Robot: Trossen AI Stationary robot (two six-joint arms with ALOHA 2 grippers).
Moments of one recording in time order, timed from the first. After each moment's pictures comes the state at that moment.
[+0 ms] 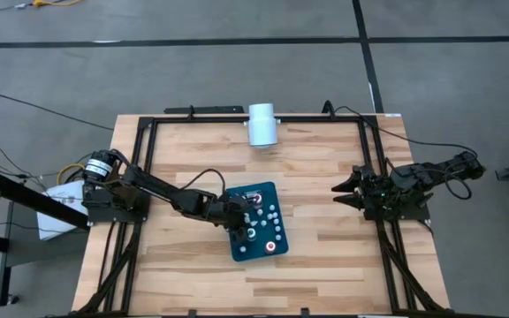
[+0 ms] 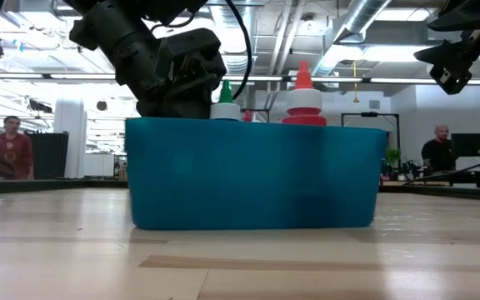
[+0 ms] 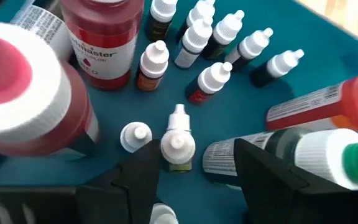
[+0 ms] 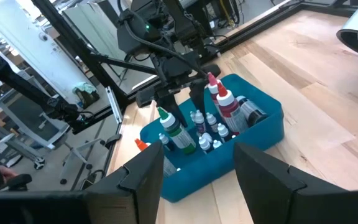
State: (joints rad) left arm -0.22 1.72 0.91 -0.02 -0.15 -0.74; right arm 0.33 0.20 0.33 -0.35 0.22 0.53
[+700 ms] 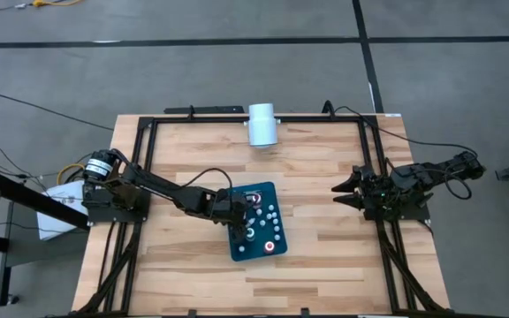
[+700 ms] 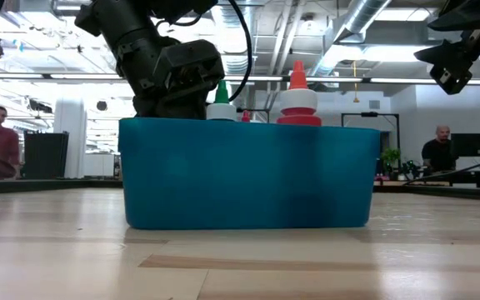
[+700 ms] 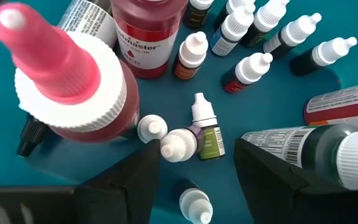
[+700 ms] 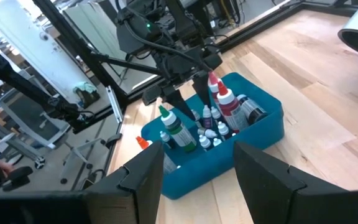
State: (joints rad) left arm -0.21 1.72 1.01 -0.26 -0.19 -0.72; right arm 0.33 0.20 0.33 -0.35 0.22 0.53
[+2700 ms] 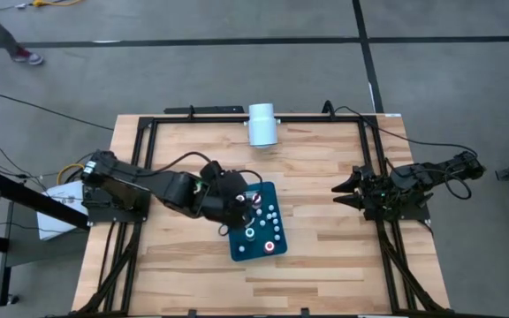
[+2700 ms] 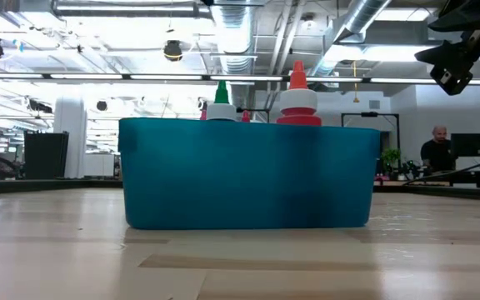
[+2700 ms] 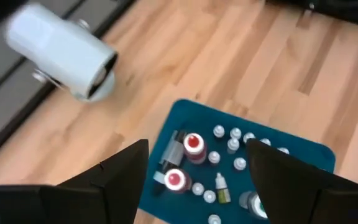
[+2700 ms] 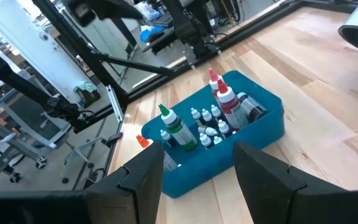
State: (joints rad) left arm -0.32 1.72 1.81 -1.12 -0.63 -0.69; right arm 0.33 0.20 0.33 -0.36 0.22 0.54
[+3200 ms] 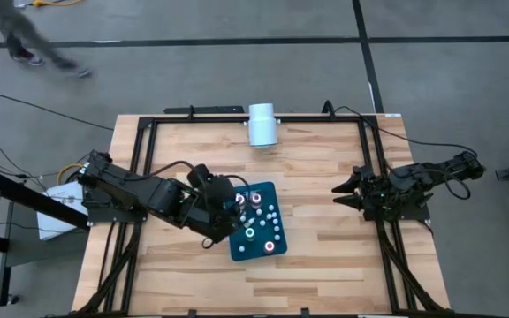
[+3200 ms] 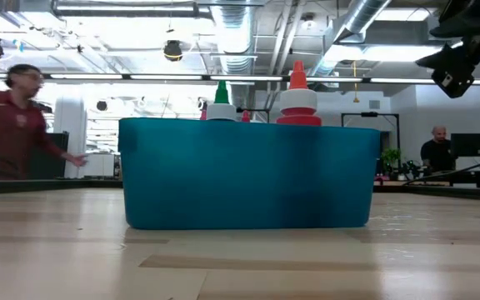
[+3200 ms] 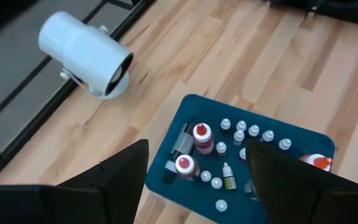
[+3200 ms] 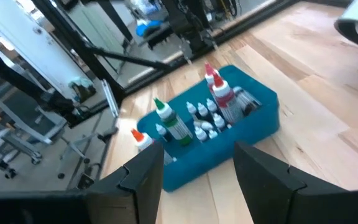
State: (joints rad) left arm -0.41 1.70 1.87 -1.28 -0.72 -0.80; right arm 0.33 0.20 0.33 -0.38 0.22 0.54
